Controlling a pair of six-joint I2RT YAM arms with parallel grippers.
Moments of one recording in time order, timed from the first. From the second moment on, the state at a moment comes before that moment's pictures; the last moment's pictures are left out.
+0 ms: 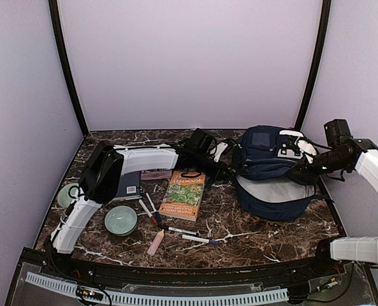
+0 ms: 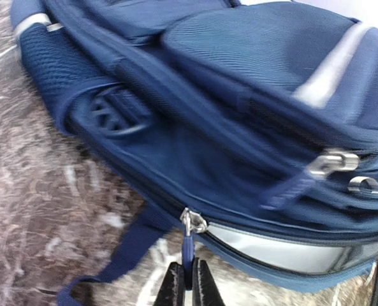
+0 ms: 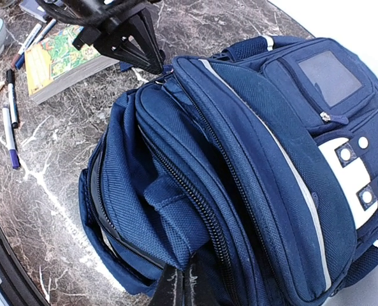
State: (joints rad) left arm -0.84 2.47 2.05 -0.27 0.38 -0.17; right arm 0.05 1.04 0.96 -0.90 -0.48 -0.68
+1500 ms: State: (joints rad) left arm -0.73 1.80 1.28 -0.54 -0.01 -0.34; right arm 0.54 1.63 1.18 -0.48 -0.60 -0.20
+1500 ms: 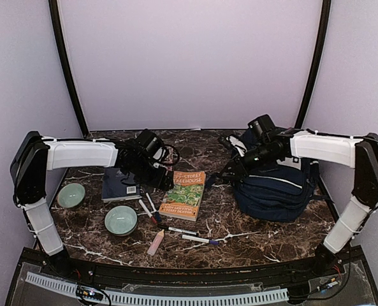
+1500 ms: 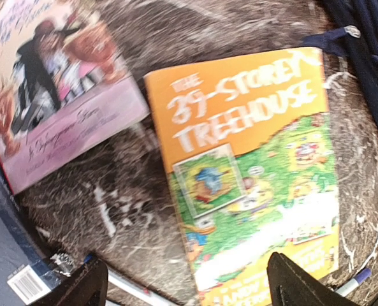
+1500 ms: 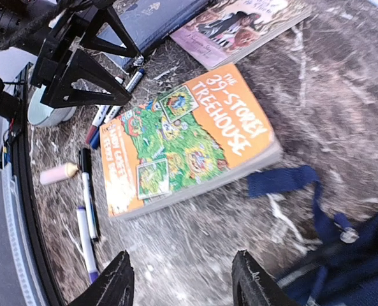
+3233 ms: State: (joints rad) left arm -0.62 1.89 1.10 -0.18 0.38 -0.66; right arm 0.62 2.15 1.40 -0.32 -0.66 0.32
